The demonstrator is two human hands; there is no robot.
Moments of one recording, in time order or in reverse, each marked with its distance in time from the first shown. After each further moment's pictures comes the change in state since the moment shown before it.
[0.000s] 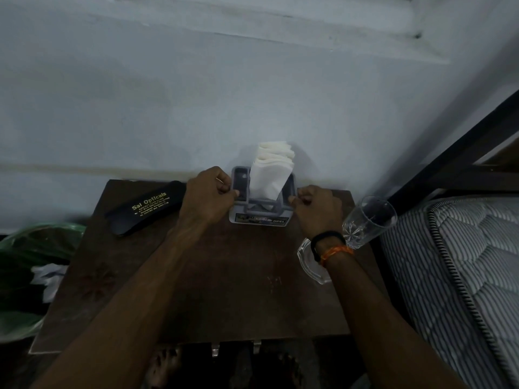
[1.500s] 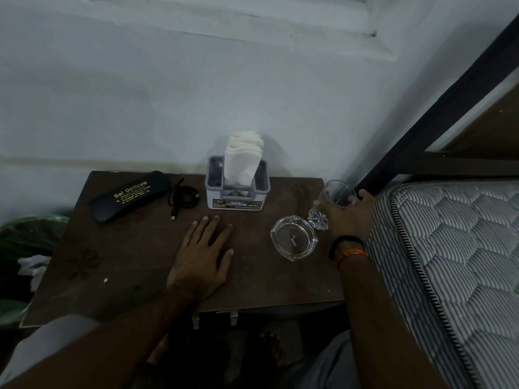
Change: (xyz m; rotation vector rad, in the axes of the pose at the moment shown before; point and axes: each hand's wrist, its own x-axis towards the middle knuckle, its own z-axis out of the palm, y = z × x) left_hand -0.120 -0.063 0.054 0.715 -0.256 0.328; right_hand -0.017 0.081 -0.069 0.321 0.343 0.310
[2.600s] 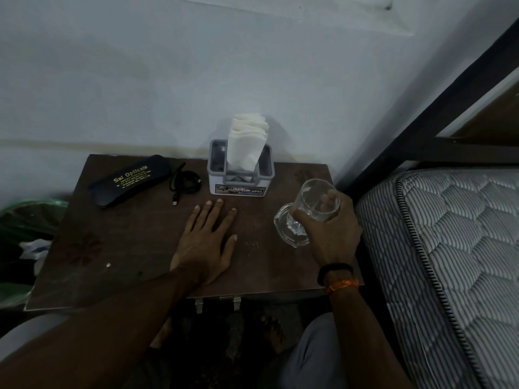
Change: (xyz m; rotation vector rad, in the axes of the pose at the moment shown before) left_hand 0.002 -0.002 0.005 0.056 0.013 0.023; right_hand -0.067 0.011 -0.003 -0.096 -0.100 -0.254
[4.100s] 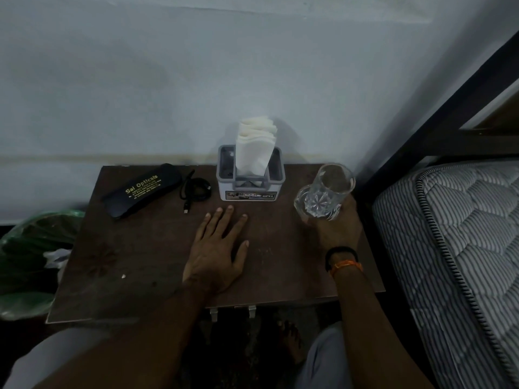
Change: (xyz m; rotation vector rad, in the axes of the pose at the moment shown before) left_hand 0.001 0.001 0.000 -0.041 -0.004 -0.053; right_hand 0.033 0.041 0.043 0.068 -0.061 0.162
